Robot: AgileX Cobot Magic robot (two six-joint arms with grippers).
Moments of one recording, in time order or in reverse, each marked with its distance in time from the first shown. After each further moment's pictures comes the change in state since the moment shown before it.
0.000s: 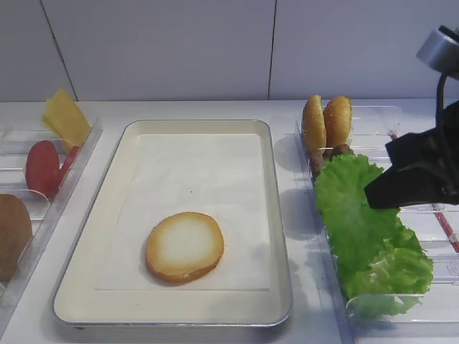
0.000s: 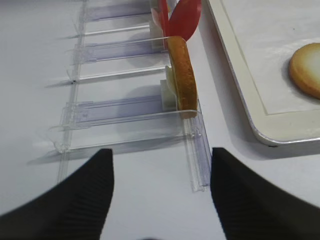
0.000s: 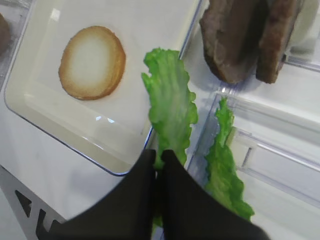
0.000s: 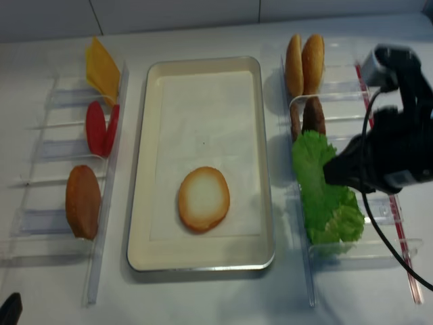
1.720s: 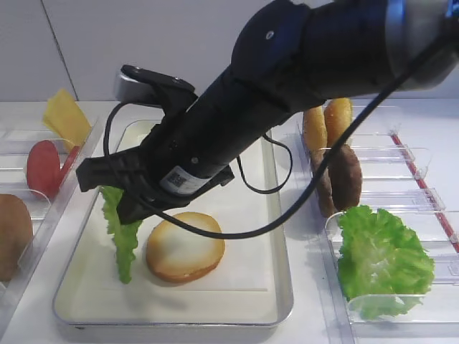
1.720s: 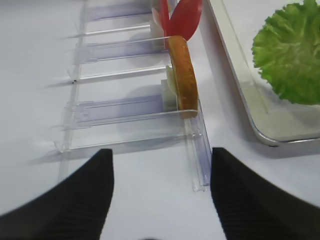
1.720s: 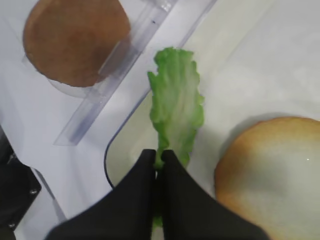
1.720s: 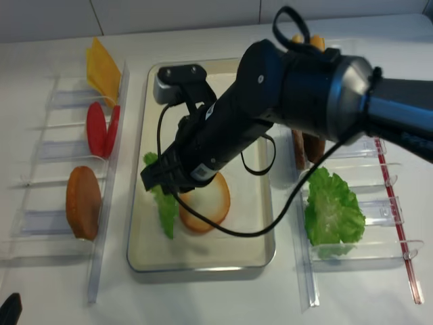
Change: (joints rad) left arm 0.000 0.000 0.000 0.000 0.000 0.000; right arm 0.653 0.669 -0.513 0.068 -0.291 0.178
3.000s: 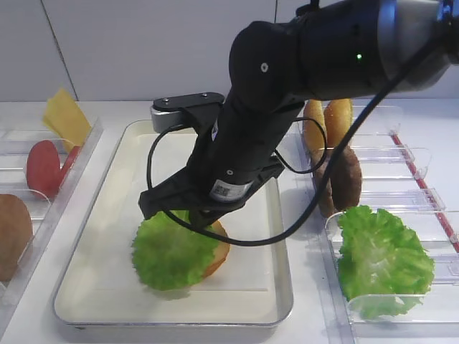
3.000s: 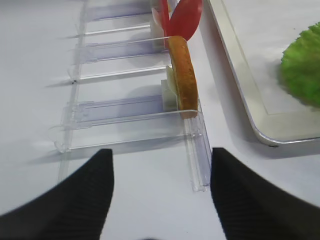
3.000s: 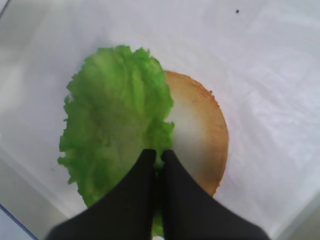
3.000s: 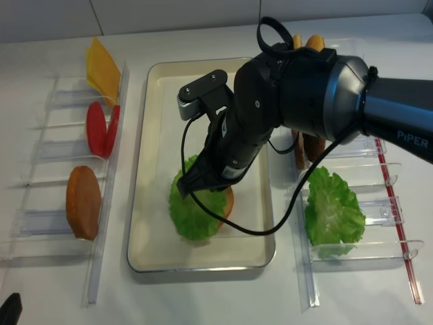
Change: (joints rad) left arm 0.000 0.000 0.000 0.000 0.000 0.000; right arm 0.000 0.008 -0.007 -0.561 0.080 0.390
